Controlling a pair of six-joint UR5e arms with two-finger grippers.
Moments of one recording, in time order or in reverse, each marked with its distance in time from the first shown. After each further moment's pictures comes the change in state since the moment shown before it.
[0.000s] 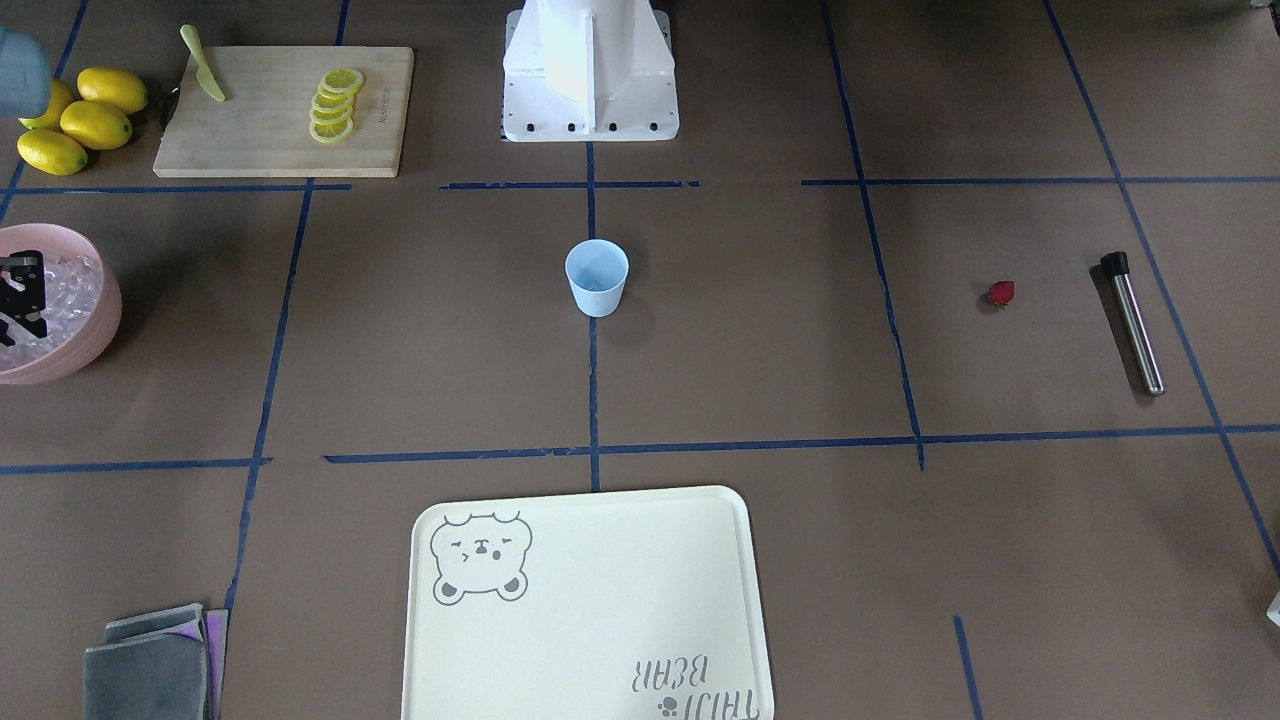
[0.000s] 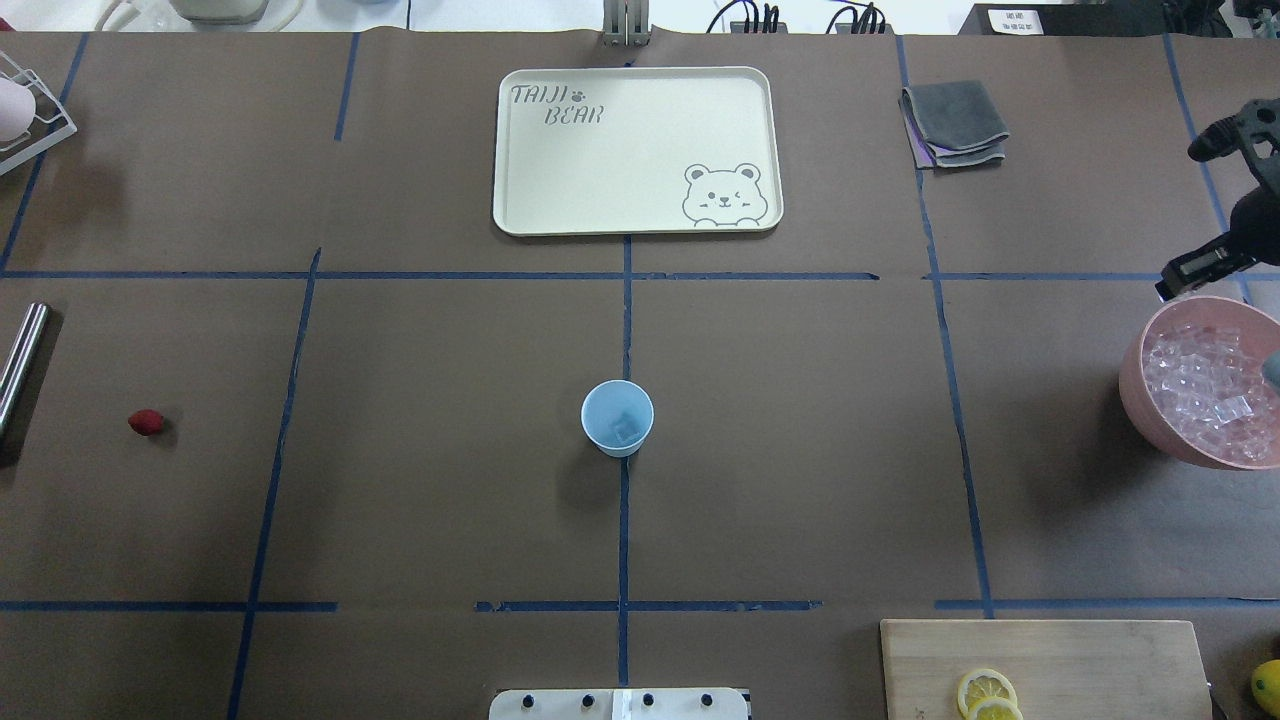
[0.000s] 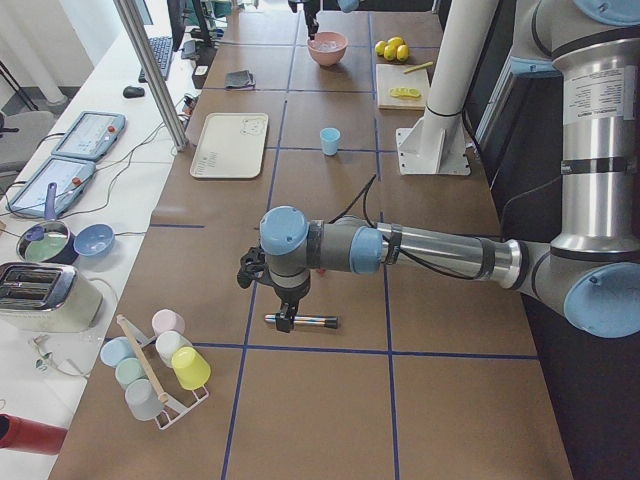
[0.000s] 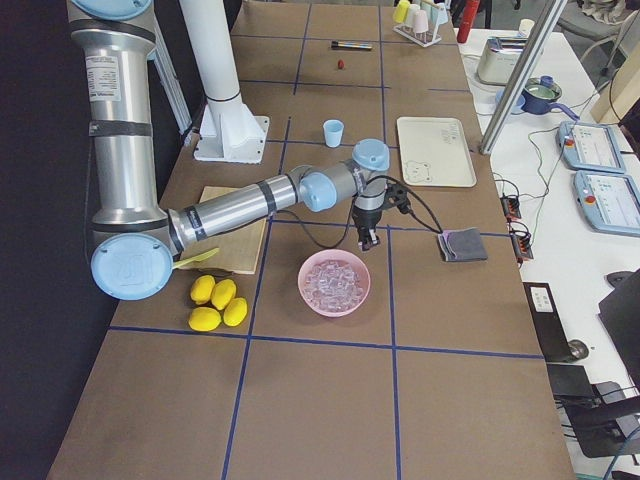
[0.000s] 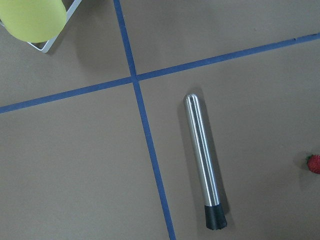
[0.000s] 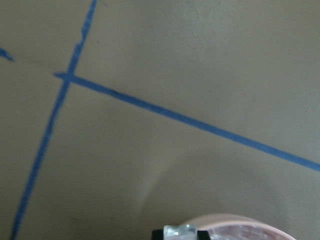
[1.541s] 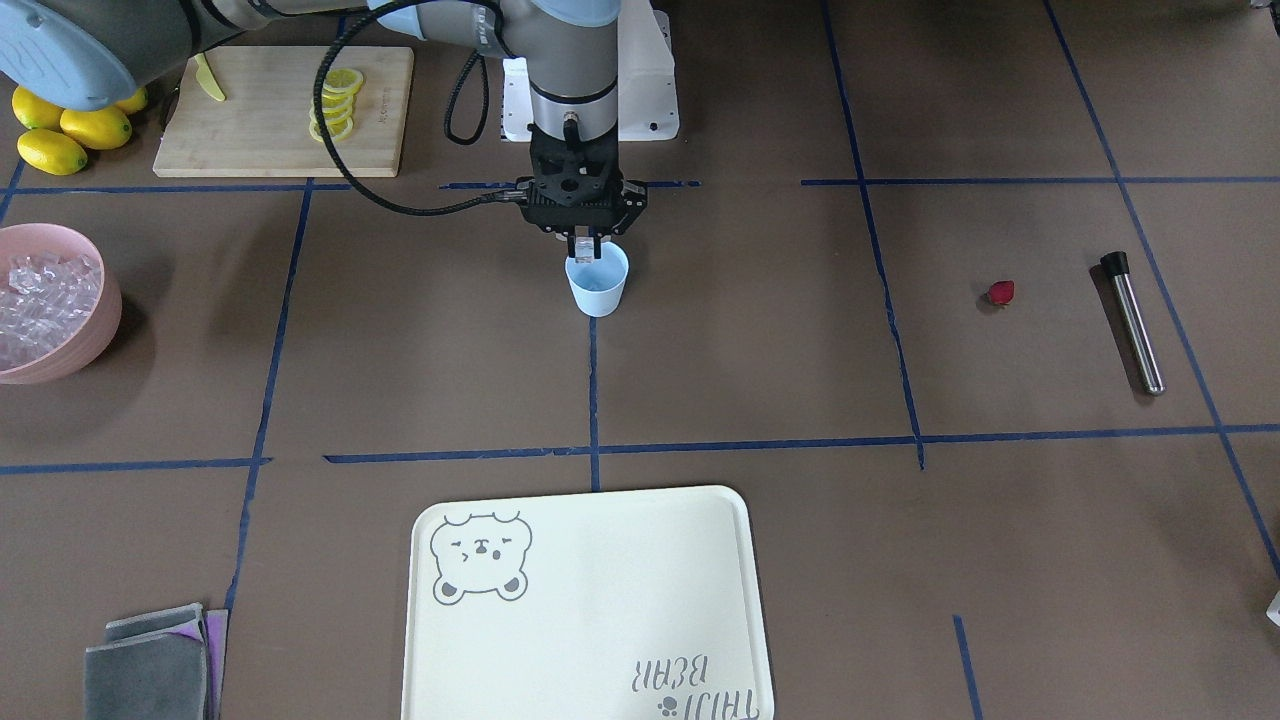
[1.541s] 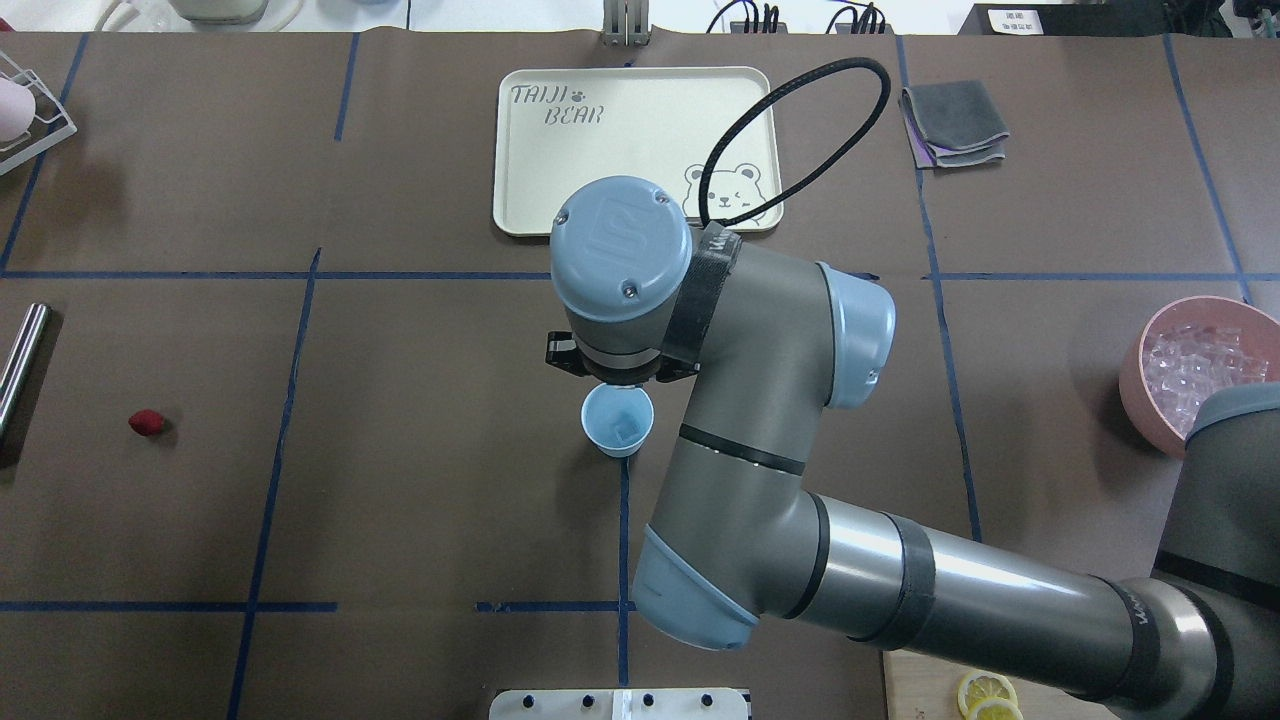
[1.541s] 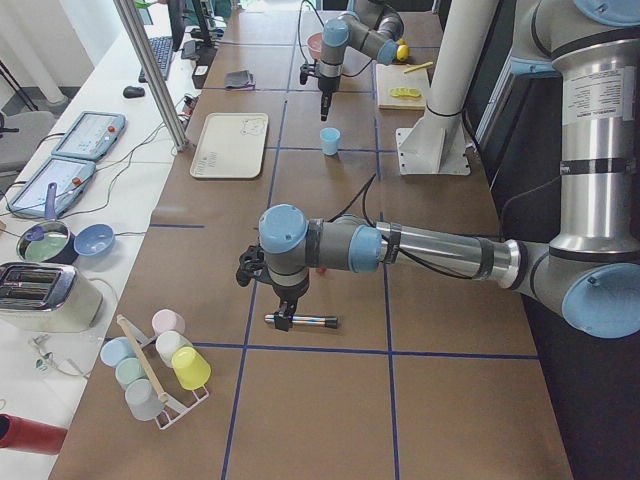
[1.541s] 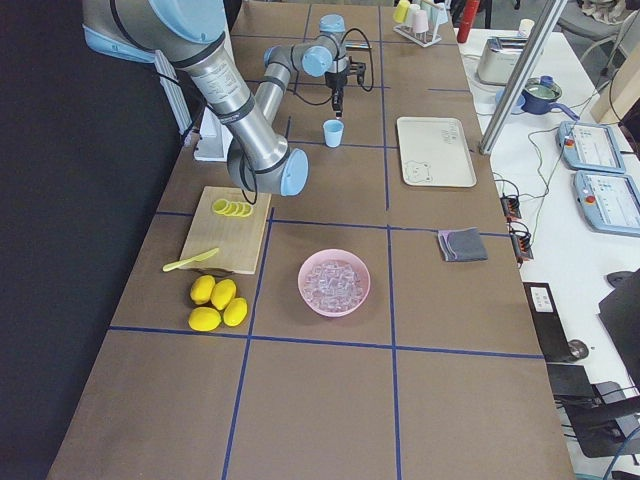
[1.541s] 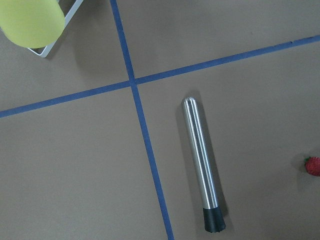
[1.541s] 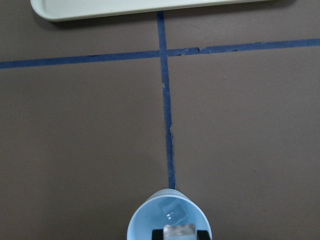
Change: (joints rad) left arm 0.000 -0.004 -0.003 0.000 0.000 0.000; right arm -0.682 0.780 -0.191 -0.282 -0.418 1.007
